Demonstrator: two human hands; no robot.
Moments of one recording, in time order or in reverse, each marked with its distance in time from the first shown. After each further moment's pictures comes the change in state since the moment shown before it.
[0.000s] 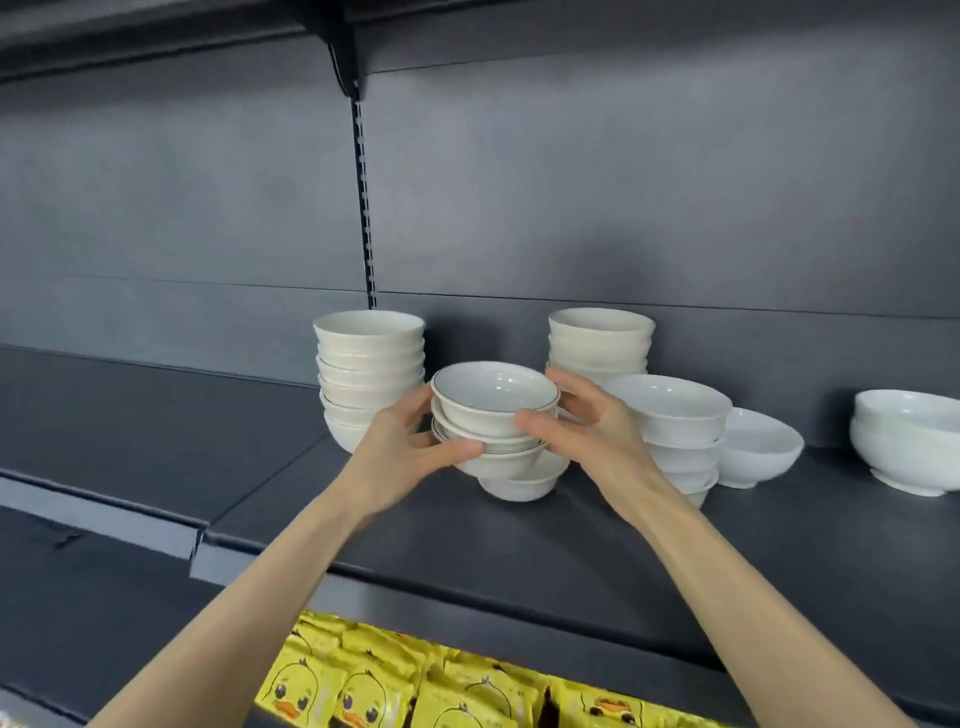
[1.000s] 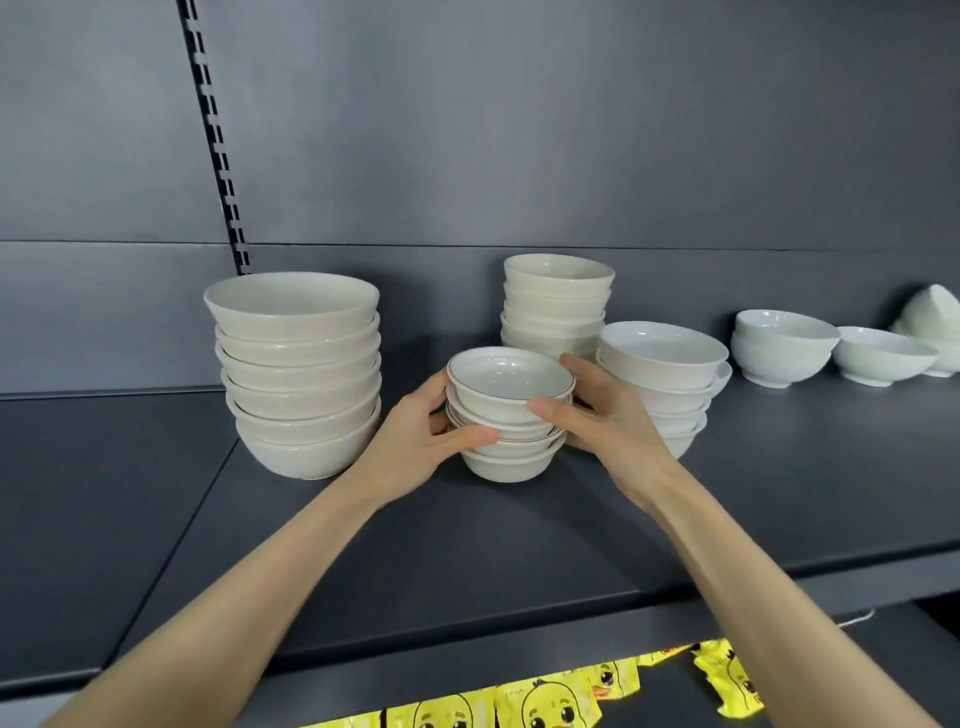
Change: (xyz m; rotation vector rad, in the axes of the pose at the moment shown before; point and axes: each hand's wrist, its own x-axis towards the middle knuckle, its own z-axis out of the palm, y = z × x) left_hand 0.078 -0.086 -0.022 -0.174 -0.456 0.038; right_hand 0.007 0.023 0.048 -0.198 0.315 0.046
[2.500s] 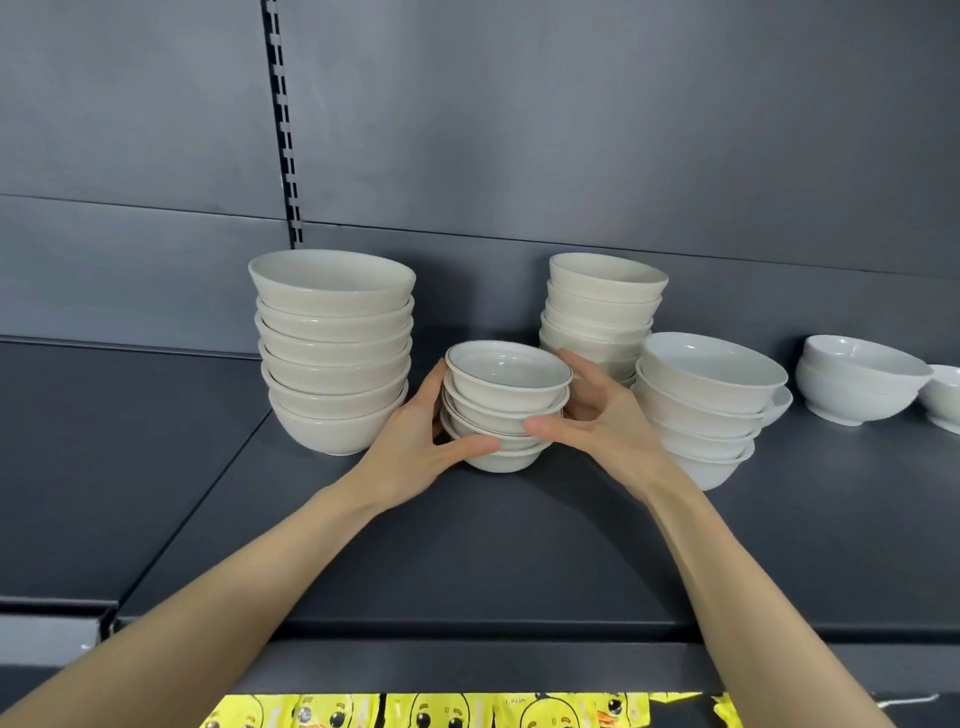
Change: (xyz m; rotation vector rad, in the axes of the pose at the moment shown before) left_hand -0.010 -0.022 -0.005 0.144 0.140 -0.052; right_hand 0.029 0.022 0.000 -0.009 -0.180 0.022
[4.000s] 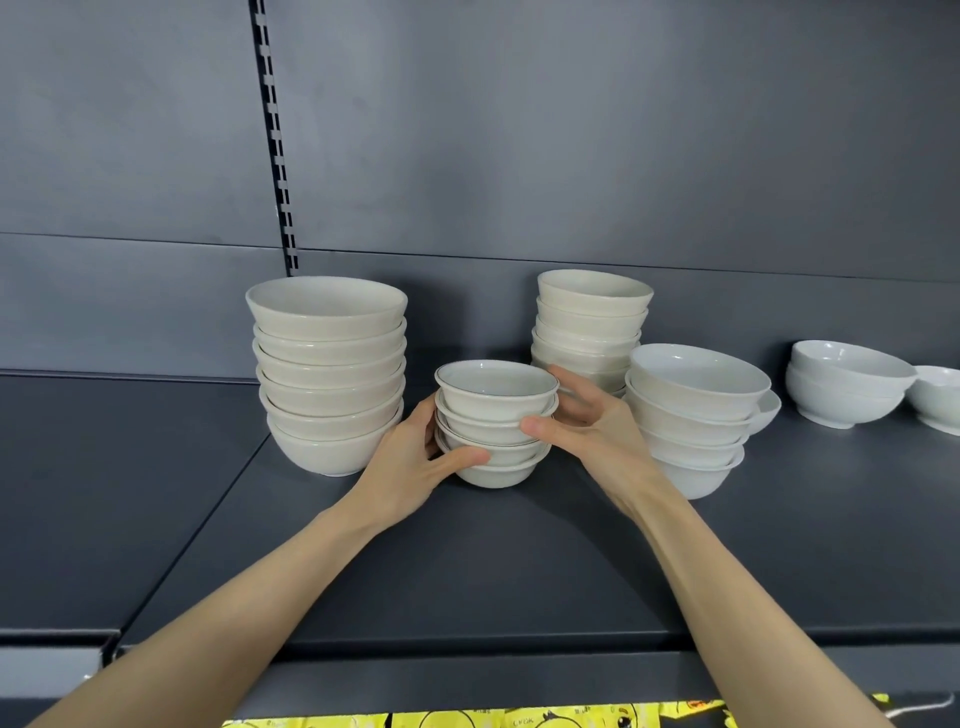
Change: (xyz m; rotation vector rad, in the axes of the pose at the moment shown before) left_hand 0.001 -0.005 0.001 -0.025 0.041 -0.048; right_hand 0.004 0.009 0.000 0.005 0.102 0.037
